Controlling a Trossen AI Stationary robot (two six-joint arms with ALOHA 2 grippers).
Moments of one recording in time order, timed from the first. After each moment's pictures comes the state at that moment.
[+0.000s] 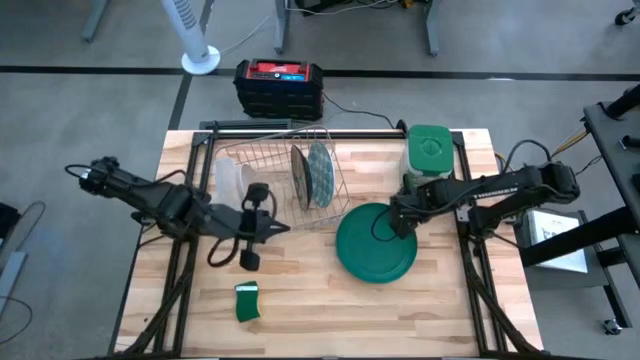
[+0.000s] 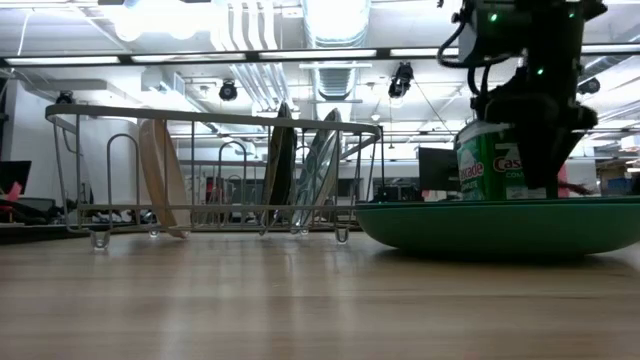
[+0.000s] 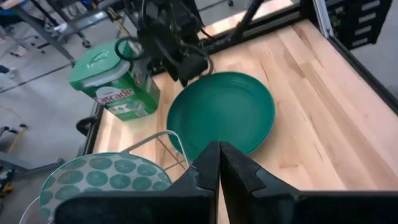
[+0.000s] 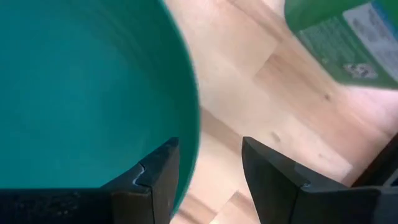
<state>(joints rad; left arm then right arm) -0.42 1.22 1.28 -0.62 -0.45 0.10 0.01 1.29 0.81 -1.02 0.18 0.88</state>
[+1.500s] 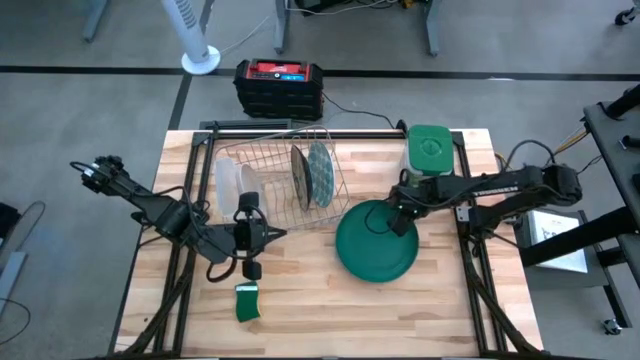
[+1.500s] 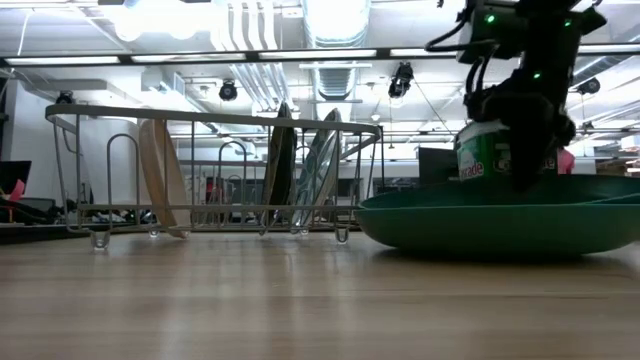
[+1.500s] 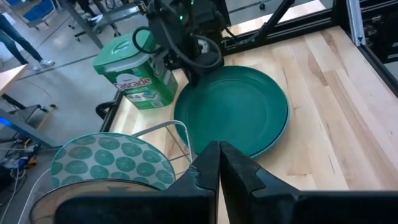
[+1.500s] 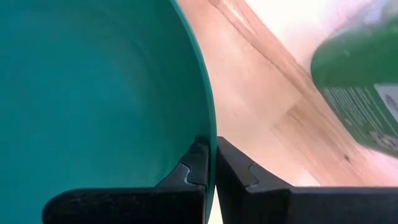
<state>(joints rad) -0.53 1.22 1.21 -0.58 -0.67 -0.05 -0.05 1.25 0.75 -0.87 0.17 0.68</state>
